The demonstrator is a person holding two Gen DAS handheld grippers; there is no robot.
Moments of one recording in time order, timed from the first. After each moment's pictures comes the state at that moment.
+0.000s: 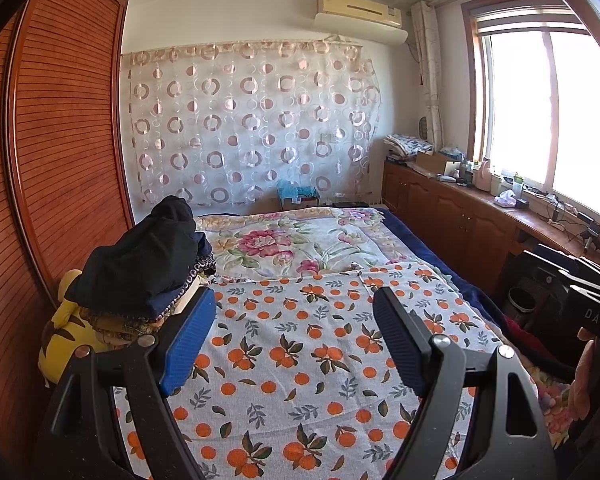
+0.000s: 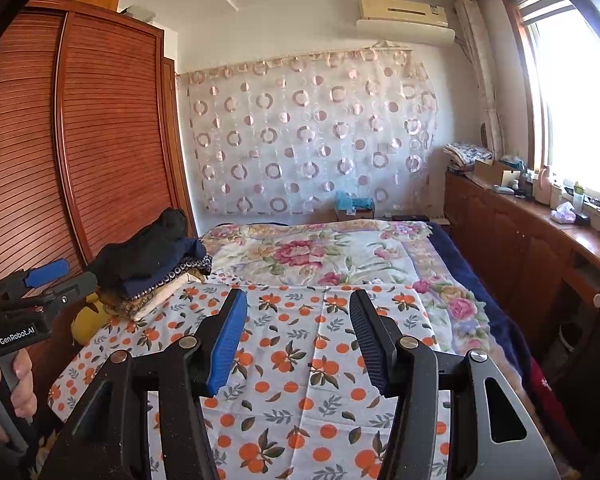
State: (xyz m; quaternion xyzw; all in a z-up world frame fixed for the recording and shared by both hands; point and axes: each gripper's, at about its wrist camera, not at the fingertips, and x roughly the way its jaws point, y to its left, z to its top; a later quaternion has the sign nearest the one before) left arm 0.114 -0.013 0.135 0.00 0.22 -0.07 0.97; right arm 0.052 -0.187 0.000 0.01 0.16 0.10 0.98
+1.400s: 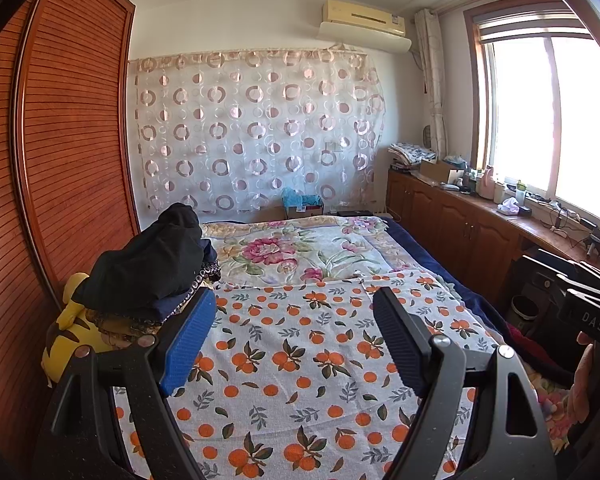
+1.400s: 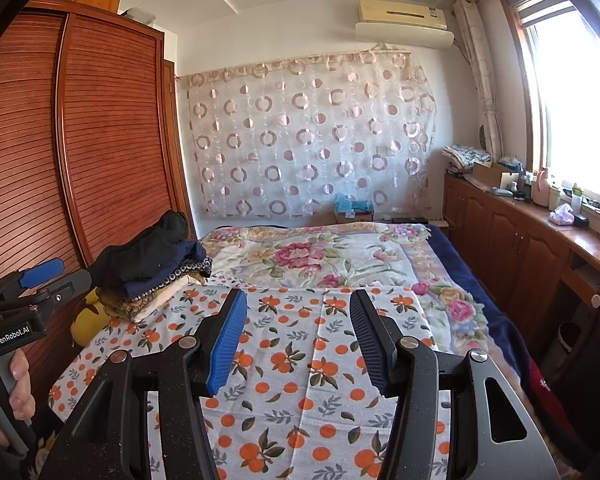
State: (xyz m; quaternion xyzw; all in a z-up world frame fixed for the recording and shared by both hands) left arm 0.105 -0.017 0.136 0.00 0.20 -0.05 0.98; right arm 0.051 -0.206 -0.004 0.00 0.16 0.11 0.98
